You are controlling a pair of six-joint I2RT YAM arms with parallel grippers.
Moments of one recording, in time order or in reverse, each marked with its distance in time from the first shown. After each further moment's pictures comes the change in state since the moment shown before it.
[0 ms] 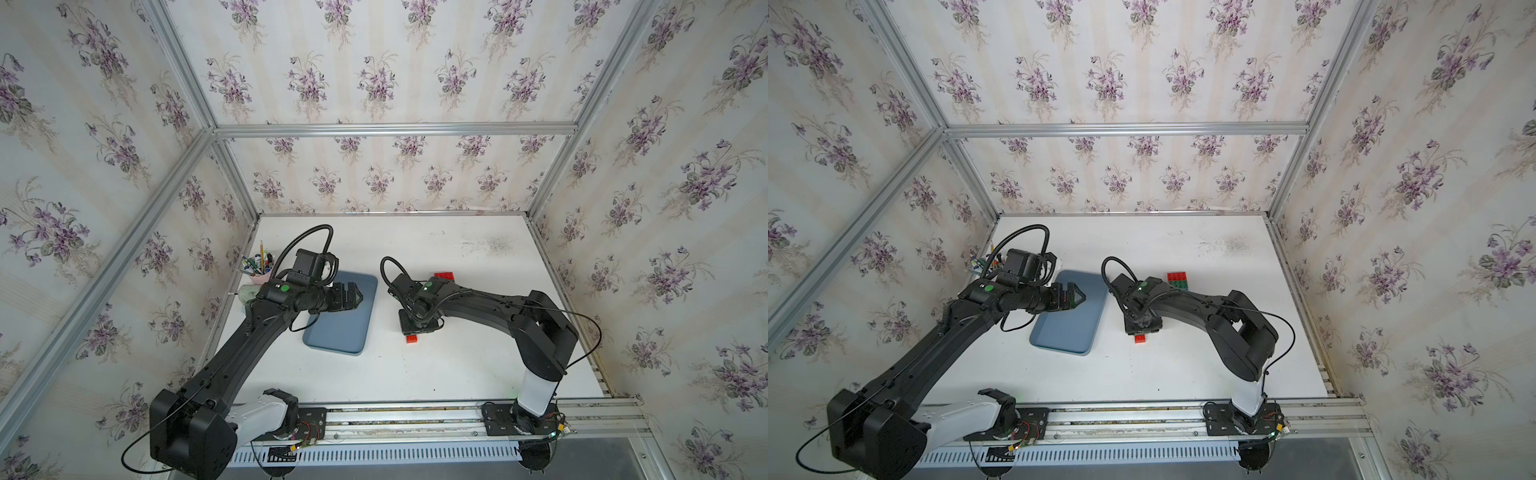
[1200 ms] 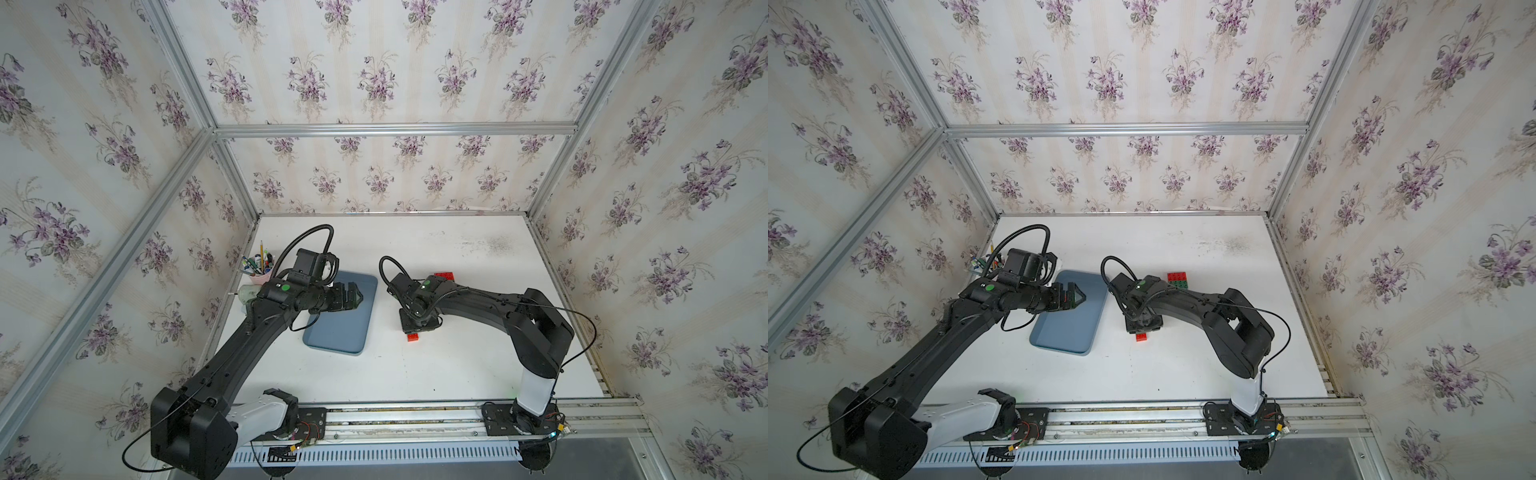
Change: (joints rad) left arm 0.000 0.006 0.002 0.000 0.000 0.003; right arm -0.007 0.035 0.021 -0.025 0.040 -0.025
